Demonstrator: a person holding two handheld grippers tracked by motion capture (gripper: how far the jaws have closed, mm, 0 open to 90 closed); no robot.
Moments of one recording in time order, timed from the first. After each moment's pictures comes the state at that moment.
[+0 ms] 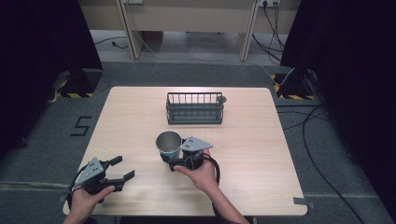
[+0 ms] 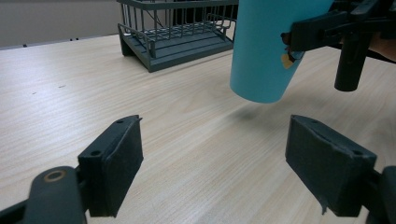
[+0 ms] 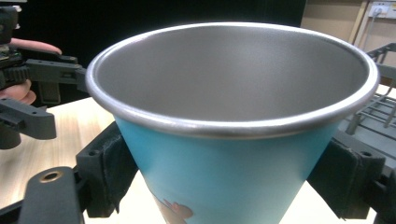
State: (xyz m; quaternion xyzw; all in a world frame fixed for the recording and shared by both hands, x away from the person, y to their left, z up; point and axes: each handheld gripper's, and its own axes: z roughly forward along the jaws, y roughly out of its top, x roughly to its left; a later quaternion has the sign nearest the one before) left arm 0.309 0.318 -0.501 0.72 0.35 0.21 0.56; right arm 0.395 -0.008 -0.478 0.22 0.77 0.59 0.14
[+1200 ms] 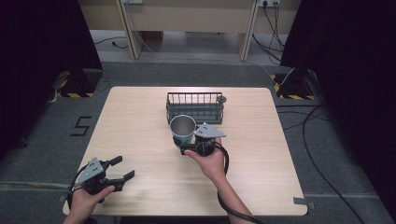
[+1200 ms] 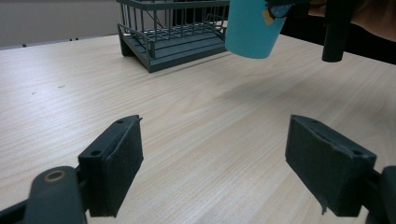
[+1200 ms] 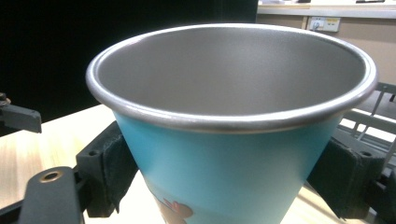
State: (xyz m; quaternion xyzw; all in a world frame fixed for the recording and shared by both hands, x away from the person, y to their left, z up) left arm 0.309 0.318 -0.501 0.72 0.35 0.21 0.56; right arm 0.426 -0.039 -0.457 0.28 0.73 0.59 0.19
